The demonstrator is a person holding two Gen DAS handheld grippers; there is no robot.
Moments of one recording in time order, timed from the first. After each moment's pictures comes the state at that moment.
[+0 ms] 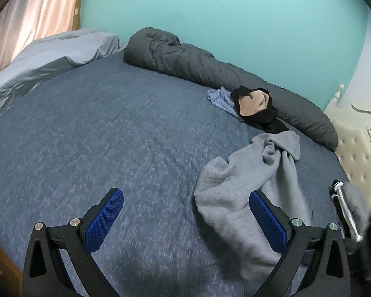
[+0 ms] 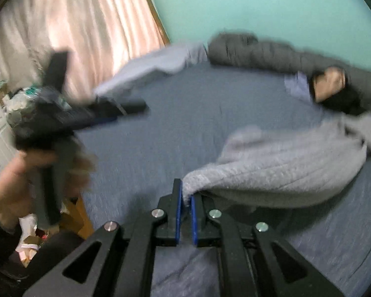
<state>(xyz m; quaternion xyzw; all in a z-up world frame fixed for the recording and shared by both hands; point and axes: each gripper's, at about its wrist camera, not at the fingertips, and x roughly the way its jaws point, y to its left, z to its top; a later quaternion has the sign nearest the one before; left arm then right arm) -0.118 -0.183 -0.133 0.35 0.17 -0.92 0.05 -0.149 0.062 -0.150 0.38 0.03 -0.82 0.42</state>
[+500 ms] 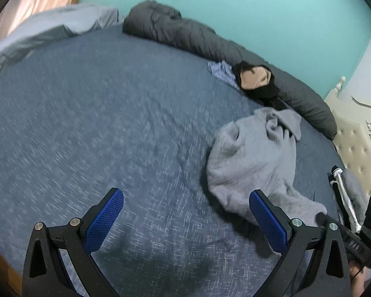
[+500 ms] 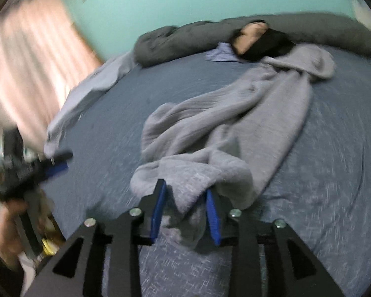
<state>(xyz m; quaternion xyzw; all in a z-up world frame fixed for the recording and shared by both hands) -0.118 -0.180 -0.214 0.40 0.20 -0.89 0.03 -0.170 0.174 -0.209 0.42 -0.11 -0.86 0.26</state>
